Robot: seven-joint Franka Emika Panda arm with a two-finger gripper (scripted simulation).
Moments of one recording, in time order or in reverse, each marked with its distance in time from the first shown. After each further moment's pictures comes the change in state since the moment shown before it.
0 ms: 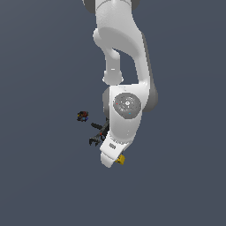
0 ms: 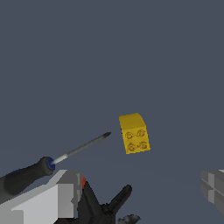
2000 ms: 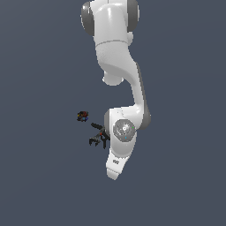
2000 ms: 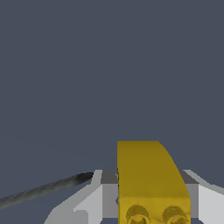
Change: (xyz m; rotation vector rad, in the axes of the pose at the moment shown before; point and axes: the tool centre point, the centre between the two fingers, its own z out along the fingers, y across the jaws) arm 0.018 0.010 0.095 0.001 0.031 -0.193
